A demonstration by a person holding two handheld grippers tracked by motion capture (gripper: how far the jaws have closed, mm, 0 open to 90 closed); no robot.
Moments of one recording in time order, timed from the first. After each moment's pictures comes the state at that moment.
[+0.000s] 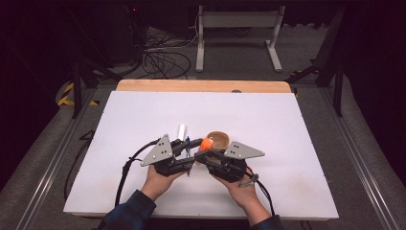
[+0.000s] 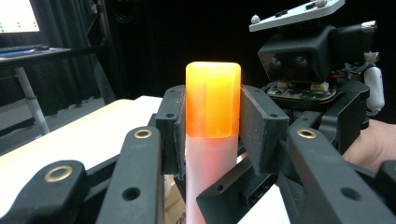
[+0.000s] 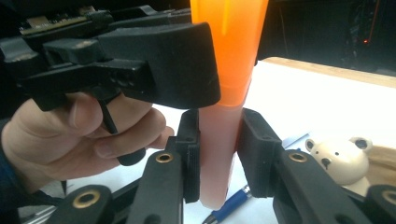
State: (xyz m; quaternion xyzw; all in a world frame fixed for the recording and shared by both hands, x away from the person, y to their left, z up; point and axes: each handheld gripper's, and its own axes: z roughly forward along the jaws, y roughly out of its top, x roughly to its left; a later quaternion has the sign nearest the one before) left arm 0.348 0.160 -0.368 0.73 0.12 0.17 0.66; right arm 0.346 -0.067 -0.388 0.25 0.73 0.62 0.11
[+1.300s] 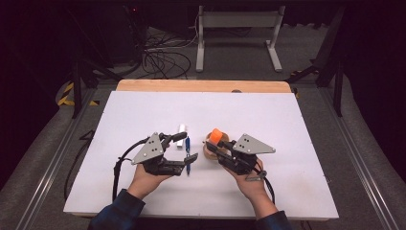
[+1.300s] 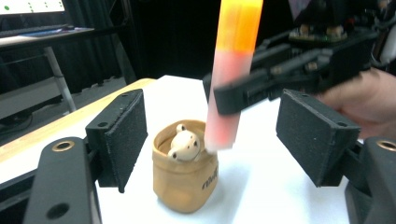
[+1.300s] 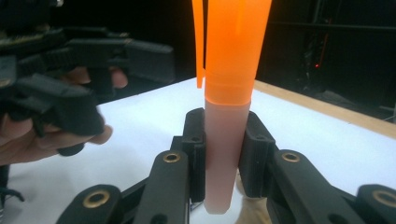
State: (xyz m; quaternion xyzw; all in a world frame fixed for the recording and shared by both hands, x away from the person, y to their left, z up) left arm 0.345 0.188 -0.364 0.75 0.16 0.19 0.62; right arm 0.355 -0.089 -0.365 0.25 0.72 0.61 0.20
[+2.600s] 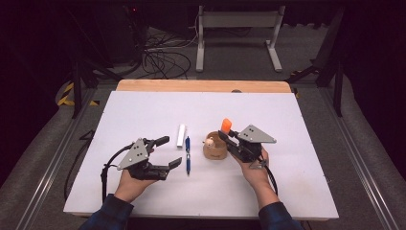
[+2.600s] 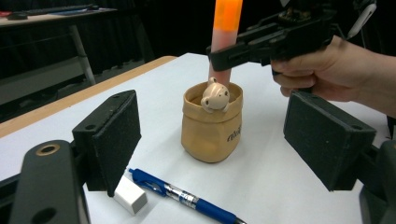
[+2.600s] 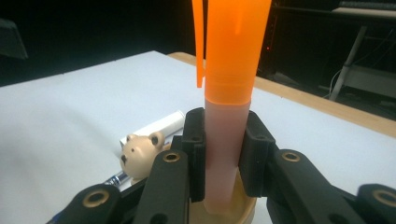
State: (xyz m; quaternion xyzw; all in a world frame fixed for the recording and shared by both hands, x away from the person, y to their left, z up) left arm 0.338 0.224 -0.381 0.75 0.20 0.20 0.60; right arm 0.395 -0.106 -0.388 0.31 0.73 0.55 0.26
